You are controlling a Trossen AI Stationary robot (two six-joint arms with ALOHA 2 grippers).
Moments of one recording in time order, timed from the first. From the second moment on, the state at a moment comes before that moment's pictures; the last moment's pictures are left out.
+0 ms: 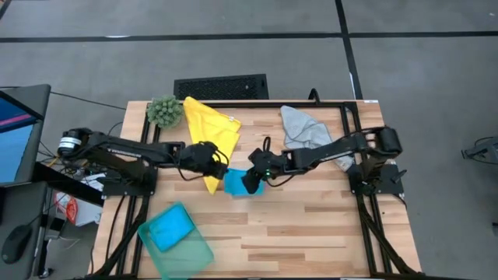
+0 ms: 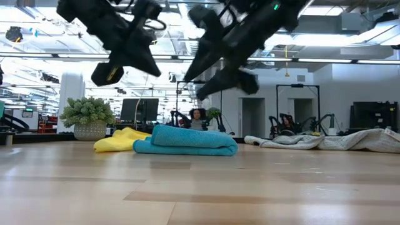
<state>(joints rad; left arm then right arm) -0.02 1.25 0.74 -0.18 -0.05 -1.13 0.08 1.77 1.14 -0.12 0.08 0.73</state>
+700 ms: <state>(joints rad) -0.30 1.57 0.74 0.03 -0.25 -1.58 0.25 1.63 1.14 -0.72 0.25 0.81</state>
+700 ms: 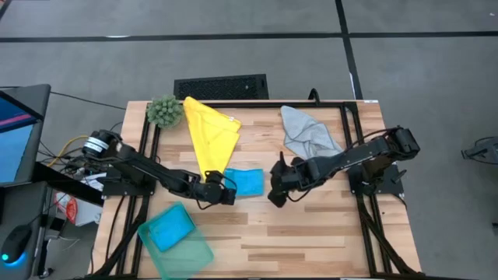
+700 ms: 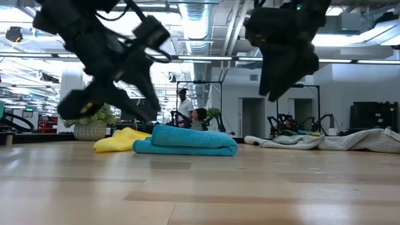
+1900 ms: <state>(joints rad) -0.33 1.75 0.74 0.24 -0.46 -1.98 0.29 1.61 1.14 -0.73 0.35 0.83</state>
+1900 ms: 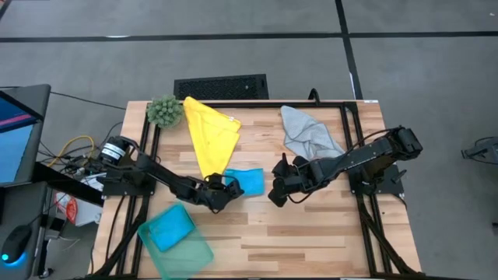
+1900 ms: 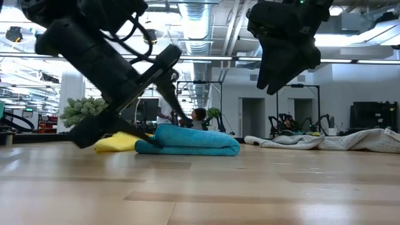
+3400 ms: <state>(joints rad) -0.30 1.55 0.74 -0.14 -0.48 -1.85 0.27 1.67 1.14 -0.48 0.29 0.74</state>
